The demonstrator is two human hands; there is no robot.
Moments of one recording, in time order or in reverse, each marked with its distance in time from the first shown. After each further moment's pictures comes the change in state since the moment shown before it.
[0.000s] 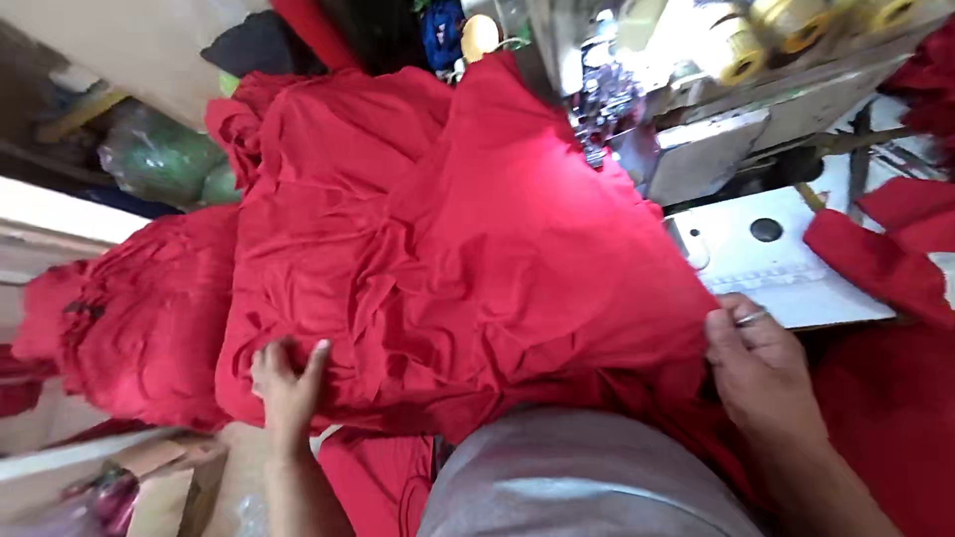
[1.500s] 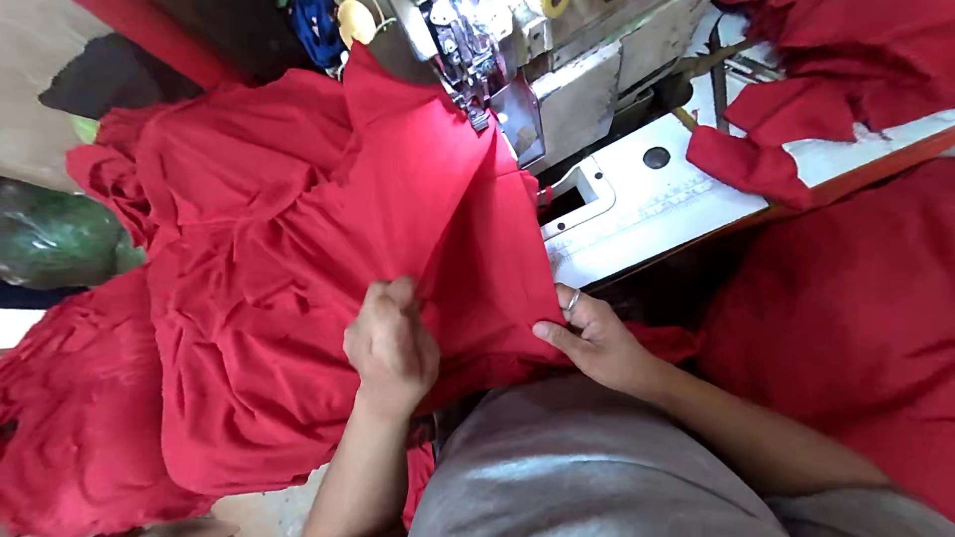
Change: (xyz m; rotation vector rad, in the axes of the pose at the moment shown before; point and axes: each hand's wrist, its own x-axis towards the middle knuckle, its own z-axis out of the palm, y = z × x) left_hand -0.045 0.229 0.061 -0.272 0.285 1.143; right_hand -0.034 0.004 0.047 0.146 -0.354 0.011
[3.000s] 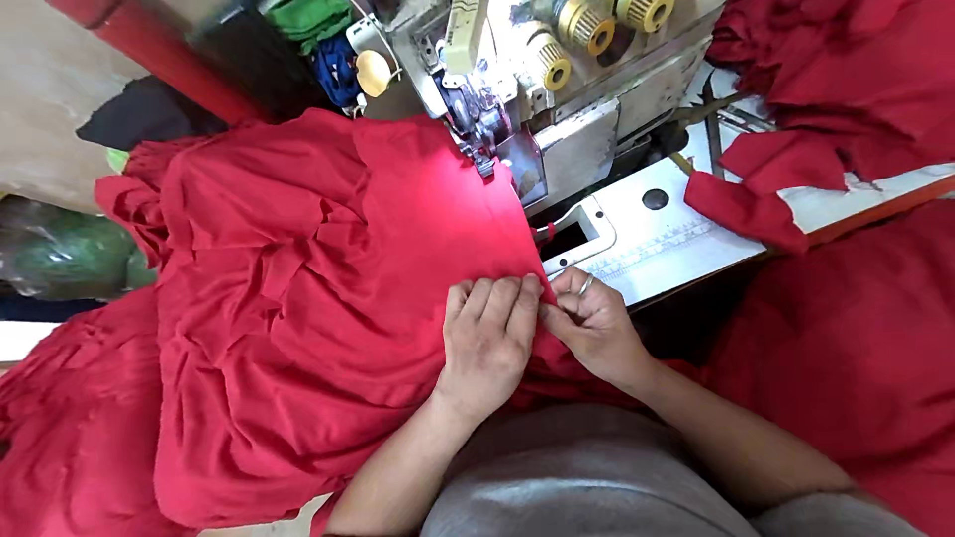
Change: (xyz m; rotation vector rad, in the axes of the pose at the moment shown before) left_hand 0.029 0.041 0.058 0.028 -0.102 0.104; right_hand 0.043 -0.013 -0.009 0.042 0.158 -0.176
